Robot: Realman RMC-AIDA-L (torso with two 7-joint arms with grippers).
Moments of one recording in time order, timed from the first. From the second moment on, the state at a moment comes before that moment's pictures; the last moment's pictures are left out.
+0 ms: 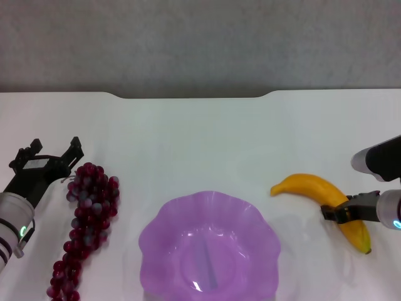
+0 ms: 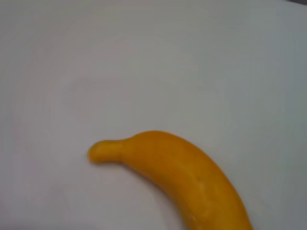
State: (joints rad) left arm -0.48 -2.04 2.27 0.24 -0.87 0.86 -0.26; right arm 0.53 2.01 1.53 0.65 -2.26 0.47 -0.71
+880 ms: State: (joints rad) left arm -0.47 -2.04 2.27 0.23 -0.87 0.86 -0.26; right arm 0.32 2.01 1.31 1.25 -2.20 0.59 -0.71
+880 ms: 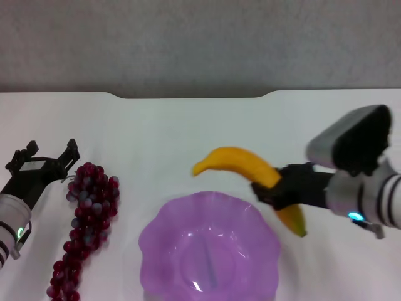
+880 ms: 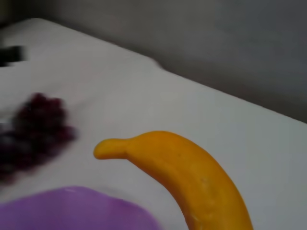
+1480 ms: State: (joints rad) left arm -0.48 -2.04 2.27 0.23 -0.87 0.86 -0.26; right arm 0.47 2.01 1.04 1.09 -2.11 0.47 -0.74
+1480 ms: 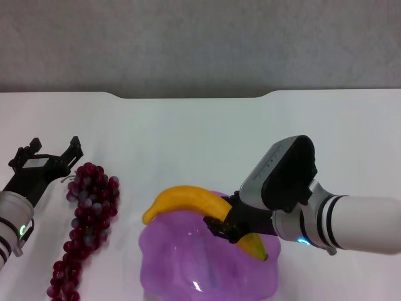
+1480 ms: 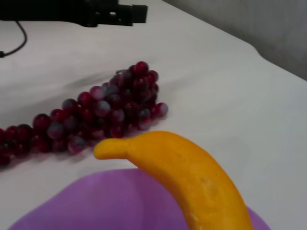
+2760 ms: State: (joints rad) left arm -0.48 -2.04 2.26 0.23 -0.87 0.84 -0.25; right arm 0.26 2.01 0.95 0.96 -2.10 -0.33 -0.87
